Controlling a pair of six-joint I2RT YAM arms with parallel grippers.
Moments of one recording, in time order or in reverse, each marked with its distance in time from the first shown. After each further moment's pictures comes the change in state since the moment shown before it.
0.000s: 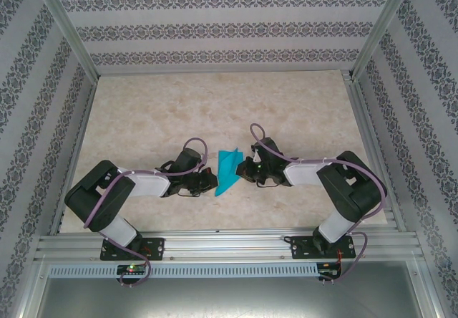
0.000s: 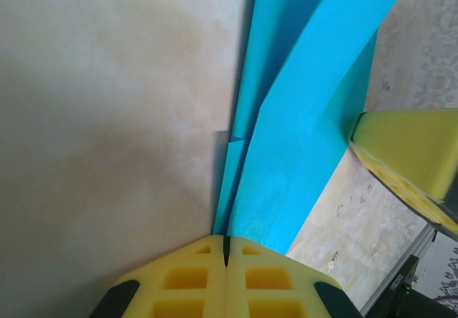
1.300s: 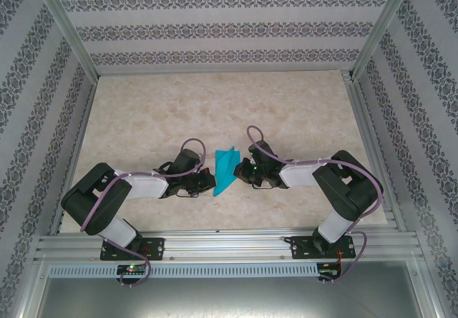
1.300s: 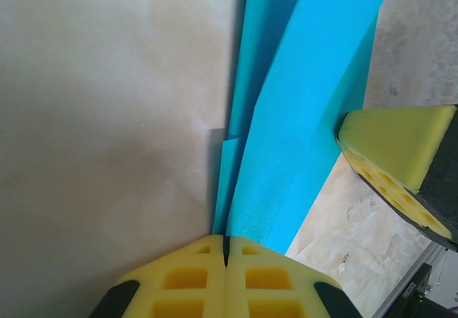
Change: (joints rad) left arm 0.000 -0.033 -0.015 -0.021 -0.037 0.016; right arm 0.061 0.020 0.007 0.020 0.109 0.106
